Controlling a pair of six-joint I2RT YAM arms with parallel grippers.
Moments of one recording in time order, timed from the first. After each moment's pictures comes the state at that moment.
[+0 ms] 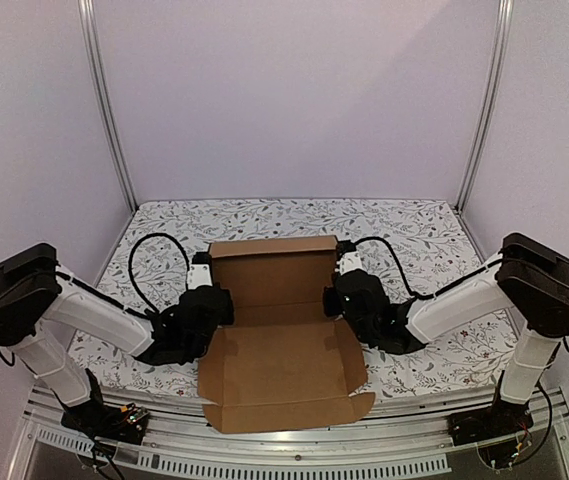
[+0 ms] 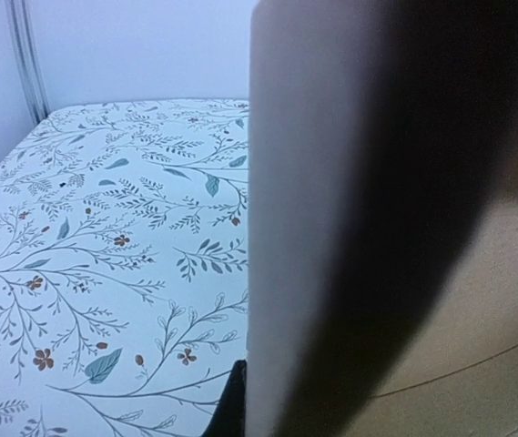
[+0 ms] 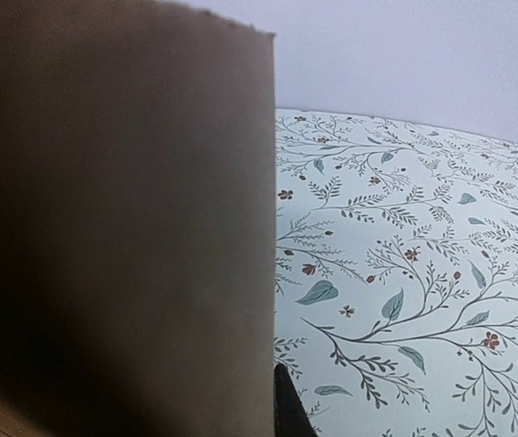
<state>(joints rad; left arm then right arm) -1.02 1.60 0.52 0.57 -0.93 -0.49 1.03 1.81 0.80 0.60 0.75 0.36</state>
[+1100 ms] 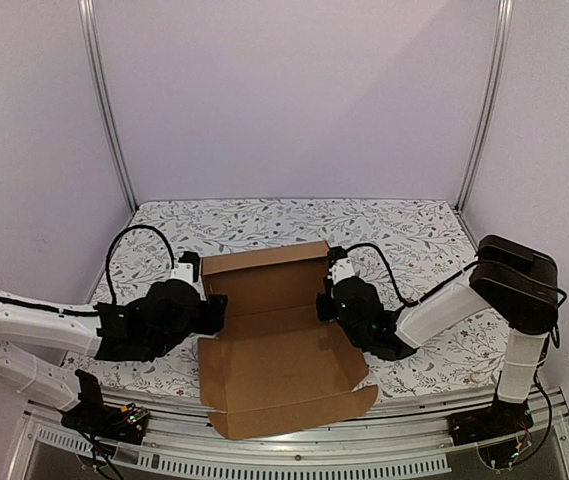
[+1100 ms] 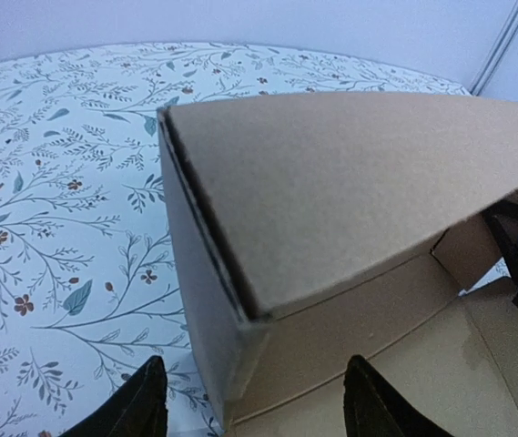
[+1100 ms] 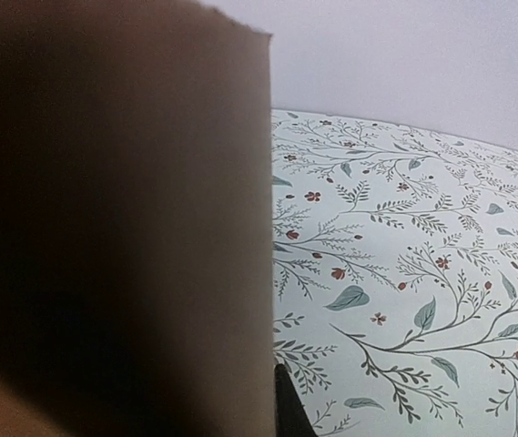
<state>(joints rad) -1.05 1.22 0.50 0.12 -0.68 -0.61 1.03 1.92 0.79 0.78 0.72 0.30</state>
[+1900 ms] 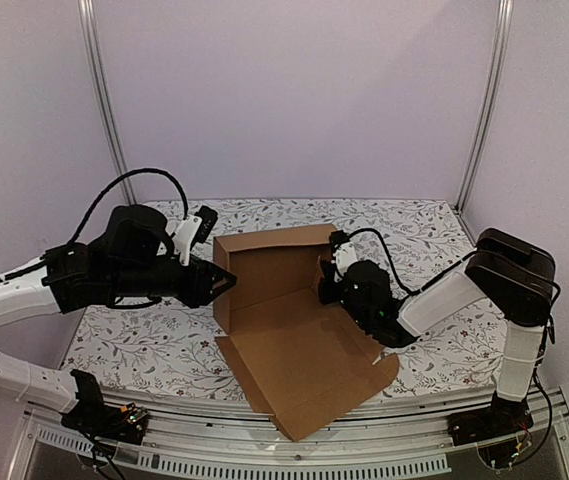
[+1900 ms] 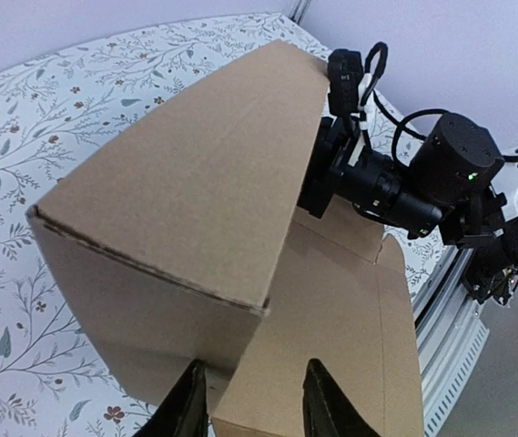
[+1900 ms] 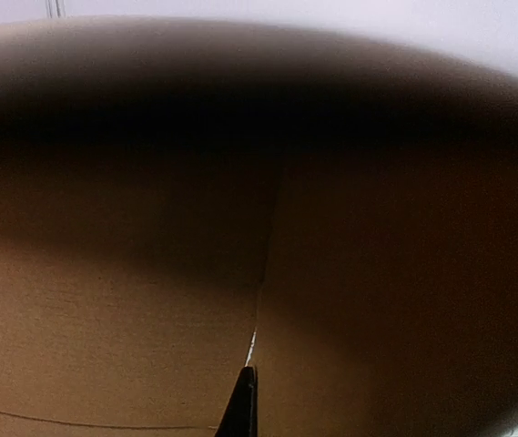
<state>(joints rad) -0.96 1.06 0.89 -0.40 -0.06 -0.41 0.94 1.95 0.81 0.94 0.51 0.18</state>
